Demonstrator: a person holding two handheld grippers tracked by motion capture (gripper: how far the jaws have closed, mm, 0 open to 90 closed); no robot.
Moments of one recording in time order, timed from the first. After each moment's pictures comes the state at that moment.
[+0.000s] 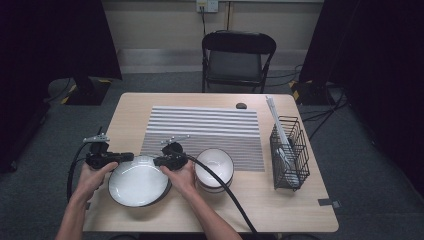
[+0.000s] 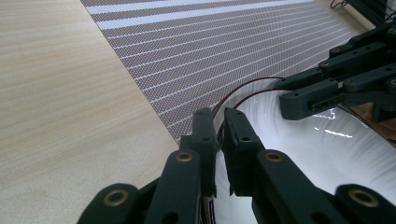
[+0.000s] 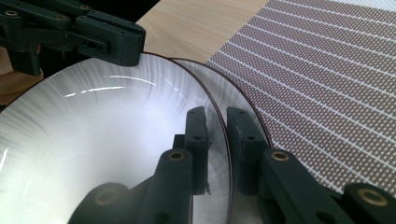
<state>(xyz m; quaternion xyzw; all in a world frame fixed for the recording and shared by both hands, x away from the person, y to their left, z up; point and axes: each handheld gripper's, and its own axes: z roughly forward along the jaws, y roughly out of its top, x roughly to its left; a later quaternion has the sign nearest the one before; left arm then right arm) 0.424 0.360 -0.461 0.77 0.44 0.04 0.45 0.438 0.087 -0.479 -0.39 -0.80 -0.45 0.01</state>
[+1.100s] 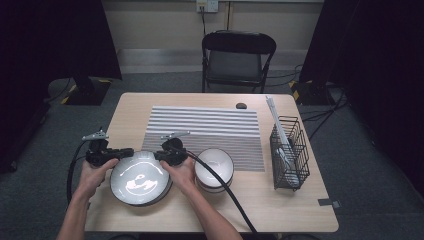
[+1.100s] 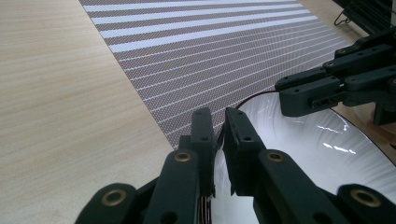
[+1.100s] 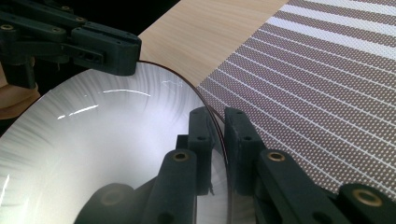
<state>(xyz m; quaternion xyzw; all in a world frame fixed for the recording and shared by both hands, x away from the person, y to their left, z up) 0.428 0.357 -0.457 0.76 0.45 0.07 0.47 0.446 0.087 -0.468 -0.39 -0.80 -0.46 -0.02</state>
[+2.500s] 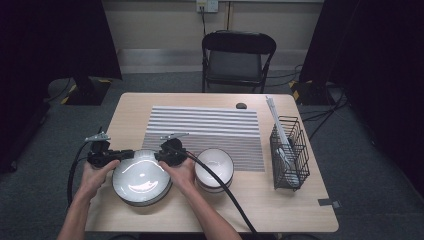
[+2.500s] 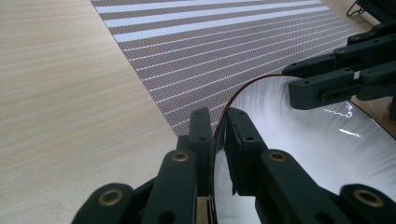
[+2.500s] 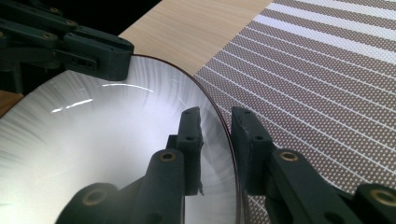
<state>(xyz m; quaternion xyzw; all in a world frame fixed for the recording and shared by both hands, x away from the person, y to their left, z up) 0.428 0.356 -0.462 0.77 0.45 0.07 0.45 0.445 0.090 -0.469 -0.40 -0.80 -0.44 -0.05</state>
